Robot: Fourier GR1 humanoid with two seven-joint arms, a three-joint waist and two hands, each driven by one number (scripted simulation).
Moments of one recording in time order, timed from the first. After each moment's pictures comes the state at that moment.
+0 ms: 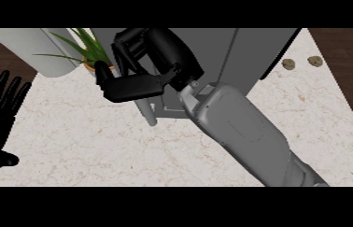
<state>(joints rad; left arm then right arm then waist) -0.07 0.55 0.15 -1.28 0.81 -0.50 -0.30 -0.99 -0.01 0.41 -1.31 -0.38 -0.17 0.23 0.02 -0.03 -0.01</state>
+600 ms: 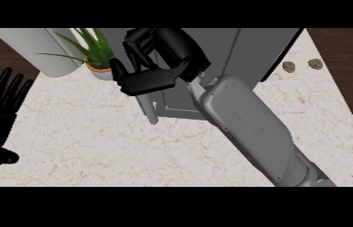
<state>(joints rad) -0.10 0.55 0.16 -1.27 0.81 -0.52 -0.28 -0.99 -0.04 0.39 -1.23 -0.37 -0.04 0.12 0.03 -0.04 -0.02</state>
